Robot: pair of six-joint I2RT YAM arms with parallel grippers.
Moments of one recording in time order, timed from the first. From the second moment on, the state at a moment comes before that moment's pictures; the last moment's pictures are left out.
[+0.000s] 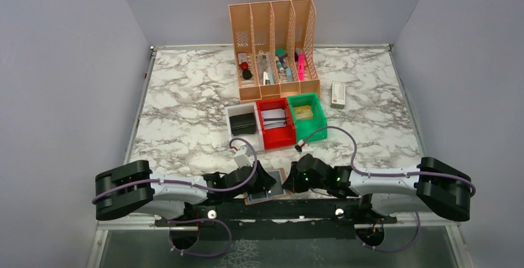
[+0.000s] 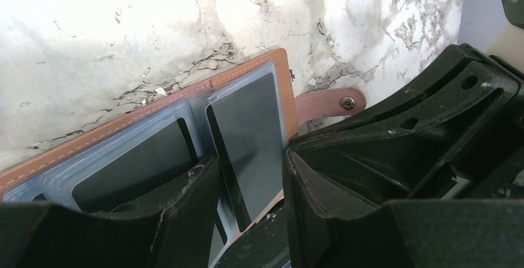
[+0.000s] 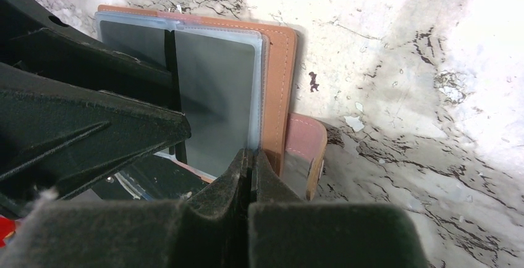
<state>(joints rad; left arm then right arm) -1.28 1.21 0.24 0.32 -0.31 -1.26 1.16 1.20 0.34 0.09 0.09 0.94</state>
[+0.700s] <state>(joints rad) -1.28 1.22 0.22 0.36 -0.32 -1.29 1.16 1.23 0.35 0.08 0.08 0.94</state>
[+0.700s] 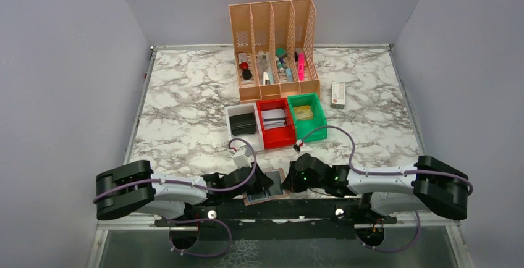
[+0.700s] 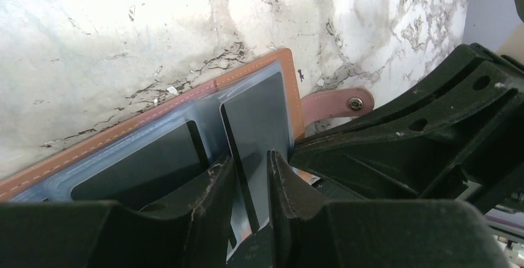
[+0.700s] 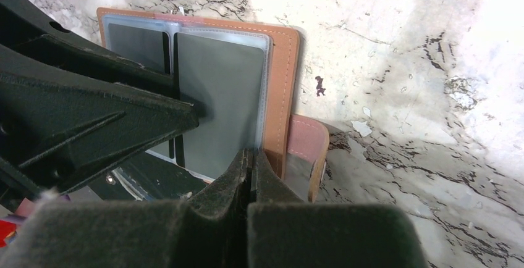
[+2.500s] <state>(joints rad) -1.28 1.04 0.10 0.37 -0.18 -1.21 1.16 1.25 0.37 0.10 0.08 0.95</state>
